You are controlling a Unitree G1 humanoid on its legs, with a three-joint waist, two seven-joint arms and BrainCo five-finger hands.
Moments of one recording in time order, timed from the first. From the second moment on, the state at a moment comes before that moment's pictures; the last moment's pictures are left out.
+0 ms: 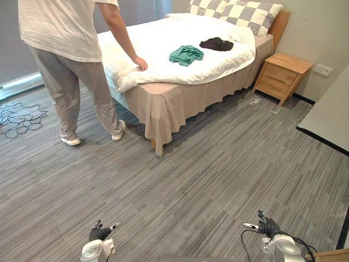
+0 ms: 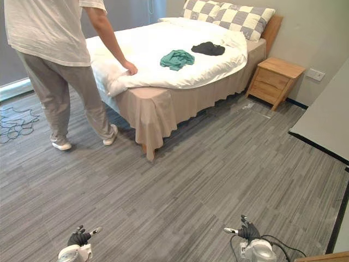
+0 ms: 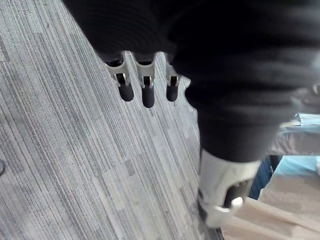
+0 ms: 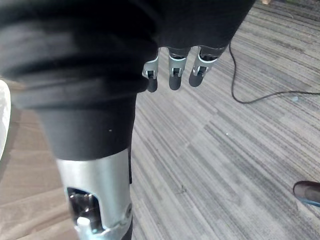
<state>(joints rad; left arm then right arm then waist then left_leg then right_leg) 0.05 0.19 0.30 0.97 -0.13 -0.09 0.08 0.02 -0.28 -0.31 0.95 -0.04 -0.10 0.18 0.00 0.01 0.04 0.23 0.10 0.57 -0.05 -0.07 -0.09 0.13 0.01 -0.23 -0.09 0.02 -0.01</state>
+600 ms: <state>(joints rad) 0.05 0.18 0.30 0.97 -0.13 -0.10 0.08 0.02 -0.28 -0.31 0.95 -0.04 -0.11 0.18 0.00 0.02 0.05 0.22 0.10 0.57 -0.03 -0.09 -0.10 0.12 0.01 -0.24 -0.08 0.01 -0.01</state>
